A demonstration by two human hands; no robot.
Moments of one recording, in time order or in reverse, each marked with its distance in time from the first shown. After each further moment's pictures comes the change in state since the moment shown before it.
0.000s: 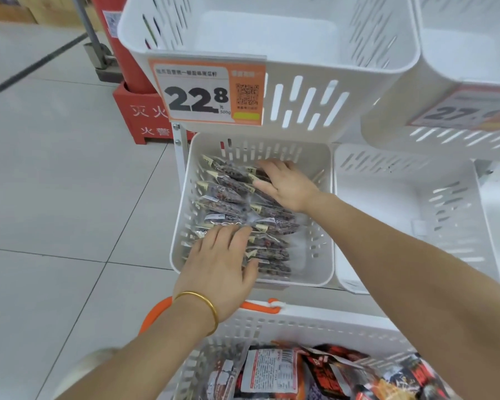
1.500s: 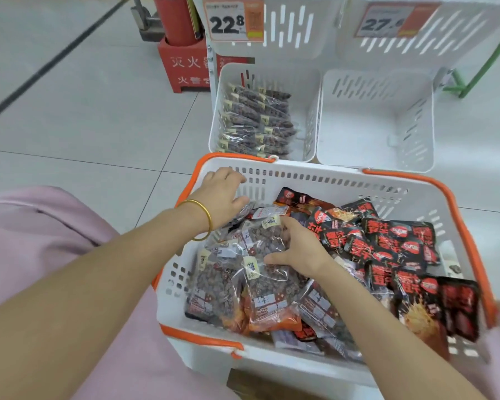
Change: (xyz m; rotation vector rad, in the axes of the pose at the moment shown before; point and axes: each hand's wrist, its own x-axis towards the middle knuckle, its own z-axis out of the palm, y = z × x) left_hand -0.177 0.043 -0.051 -0.113 -0.159 -0.072; right_hand -0.349 -0.153 0.038 0.730 -0.267 0.345
